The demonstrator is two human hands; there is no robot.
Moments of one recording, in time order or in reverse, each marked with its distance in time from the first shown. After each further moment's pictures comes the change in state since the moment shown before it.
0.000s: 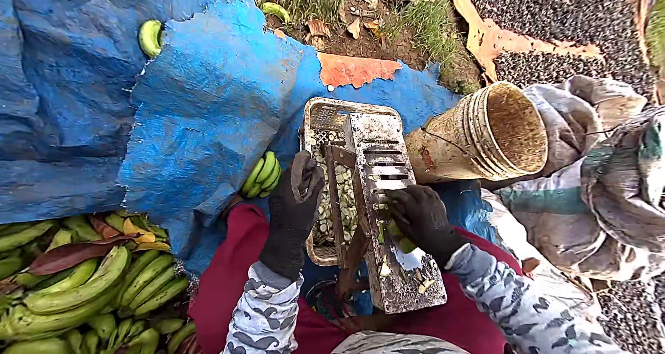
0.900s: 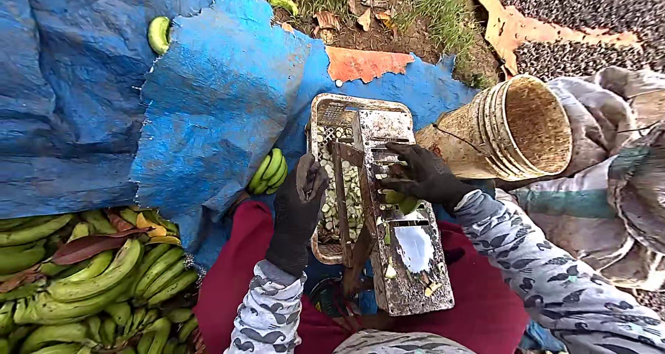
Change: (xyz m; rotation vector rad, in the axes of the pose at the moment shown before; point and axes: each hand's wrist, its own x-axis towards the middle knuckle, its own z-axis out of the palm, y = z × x) left_hand 0.004 -0.008 0.004 0.009 -0.019 -0.062; right_hand 0.087 0.043 -0.013 0.242 -0.310 0.112
